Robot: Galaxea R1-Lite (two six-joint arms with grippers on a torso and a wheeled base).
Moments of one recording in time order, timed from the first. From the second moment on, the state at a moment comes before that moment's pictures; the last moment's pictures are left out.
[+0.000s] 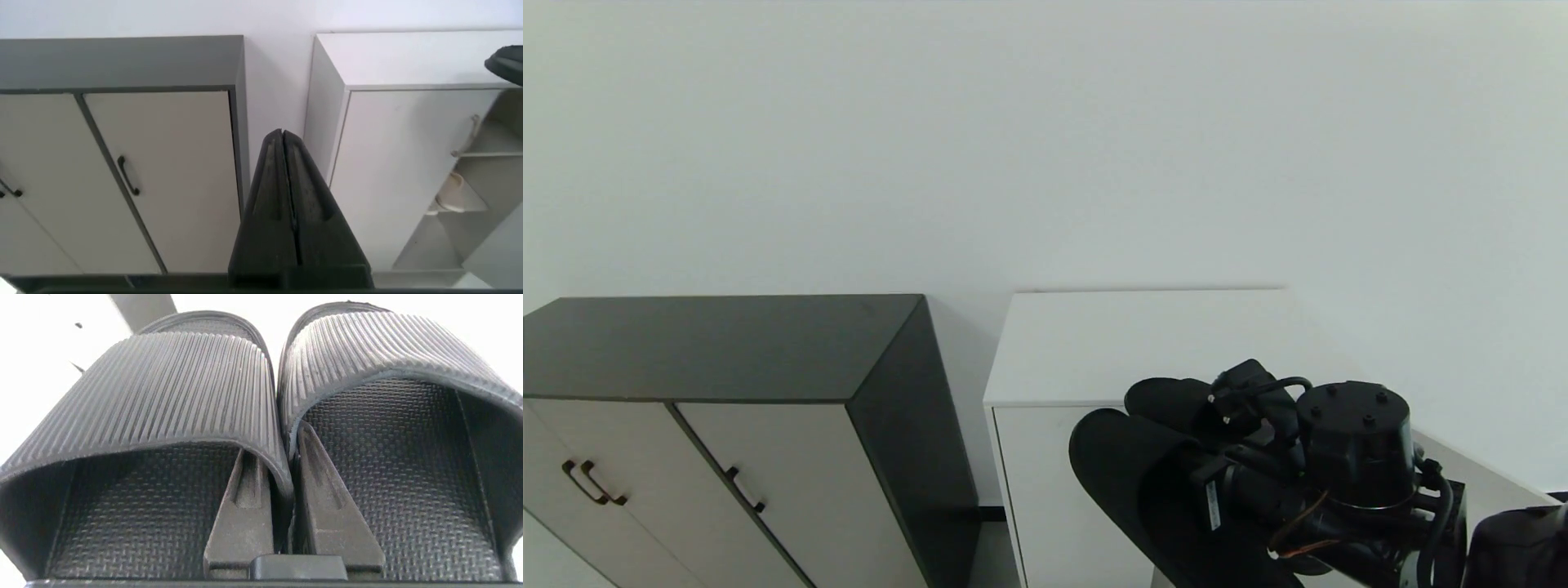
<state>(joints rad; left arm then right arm) 0.00 0.00 0.00 0.00 0.03 0.01 0.79 1.77 -0.53 -0.90 -0.17 0.11</state>
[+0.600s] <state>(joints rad) 0.00 0.00 0.00 0.00 0.03 0.01 0.78 1.79 -0.53 -0.90 -0.17 0.11</state>
